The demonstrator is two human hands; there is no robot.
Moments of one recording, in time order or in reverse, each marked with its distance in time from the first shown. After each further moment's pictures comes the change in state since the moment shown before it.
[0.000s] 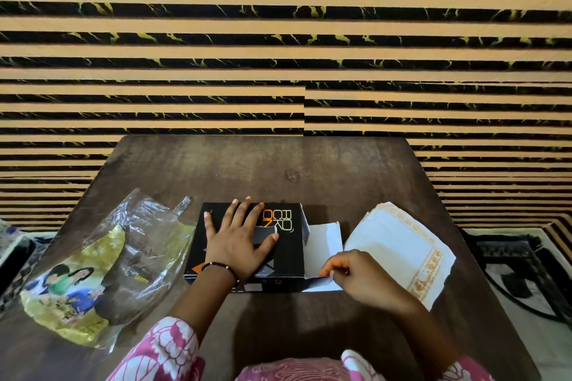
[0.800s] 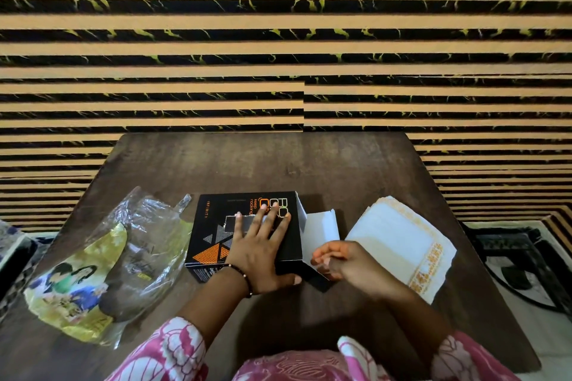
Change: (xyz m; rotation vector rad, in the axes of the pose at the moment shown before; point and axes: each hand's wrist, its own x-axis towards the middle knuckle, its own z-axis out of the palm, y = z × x) left_hand -0.013 0.019 0.000 0.167 -0.228 0.290; right_hand 0.017 0.001 0.014 0.523 -0.075 0.108
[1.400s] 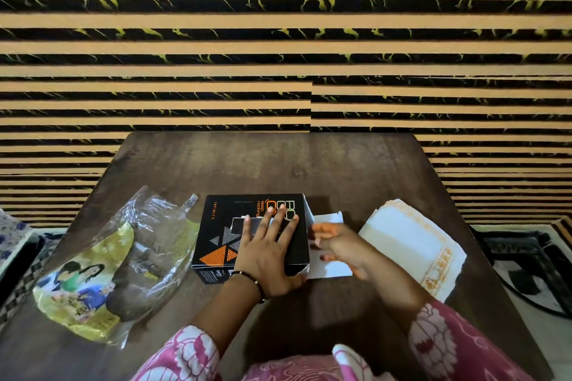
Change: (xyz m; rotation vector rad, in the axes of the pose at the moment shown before) left_hand -0.003 0.009 0.001 -0.054 0.087 -0.053; right_hand 0.038 -0.027 0.005 0.125 -0.004 0.108
